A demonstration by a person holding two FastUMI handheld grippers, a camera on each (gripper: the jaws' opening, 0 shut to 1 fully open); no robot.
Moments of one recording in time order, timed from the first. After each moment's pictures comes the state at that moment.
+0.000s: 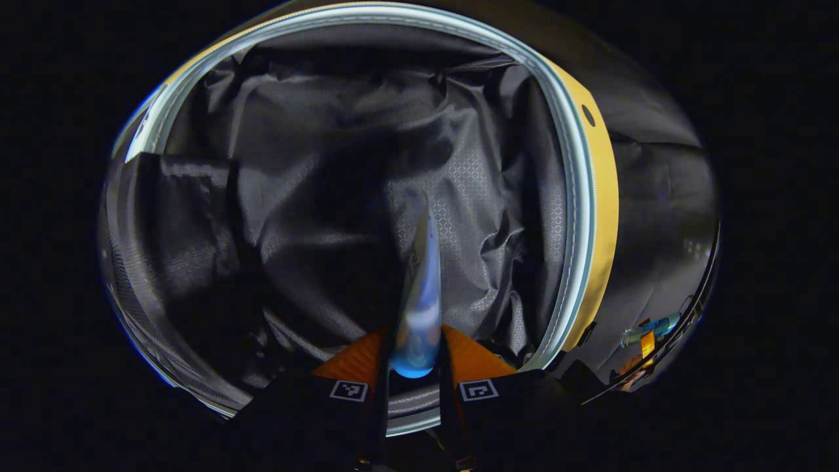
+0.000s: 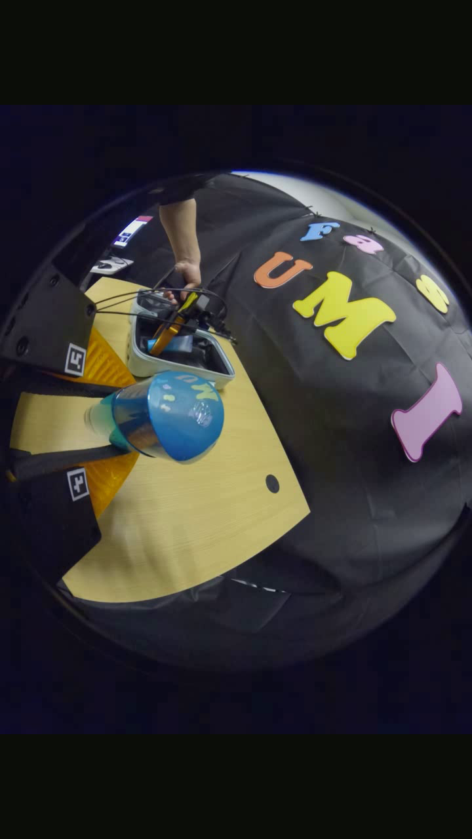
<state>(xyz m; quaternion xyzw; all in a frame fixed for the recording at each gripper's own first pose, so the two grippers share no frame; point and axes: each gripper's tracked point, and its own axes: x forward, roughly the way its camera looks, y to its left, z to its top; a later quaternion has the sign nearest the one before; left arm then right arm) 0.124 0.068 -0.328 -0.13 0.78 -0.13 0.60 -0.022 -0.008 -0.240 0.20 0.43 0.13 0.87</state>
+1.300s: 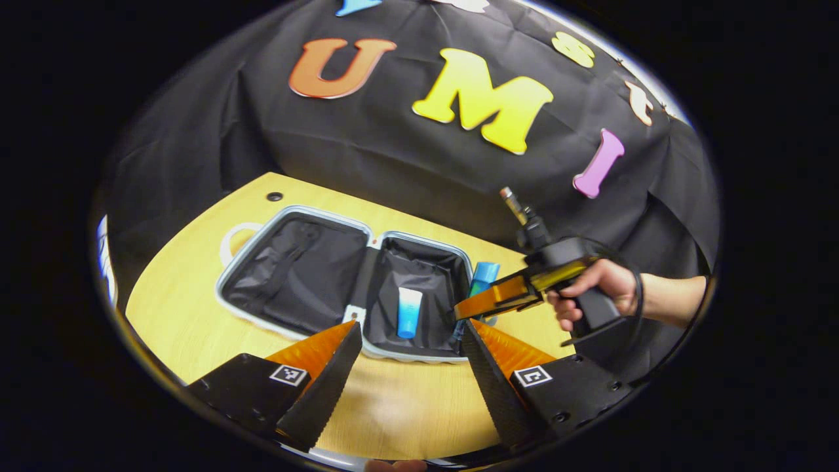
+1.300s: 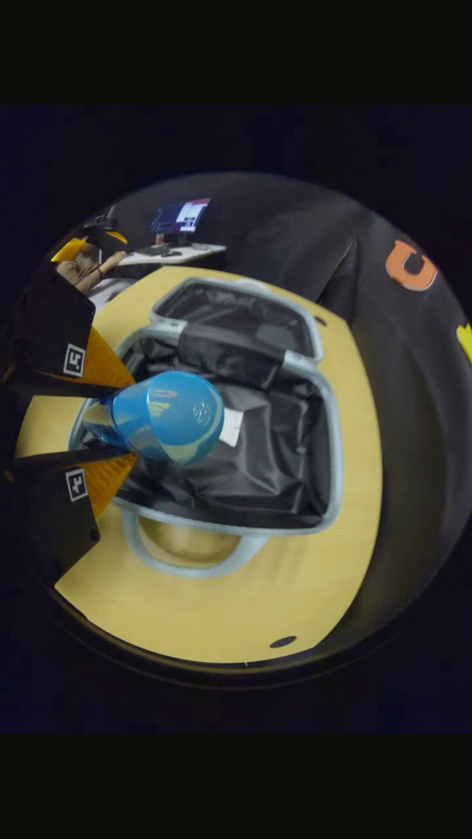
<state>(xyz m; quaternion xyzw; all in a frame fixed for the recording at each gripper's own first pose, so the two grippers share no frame) 0.015 0.147 -0.088 -0.19 0.30 0.03 0.93 0.055 0.293 -0.392 -0.01 0.70 0.20 0.68</state>
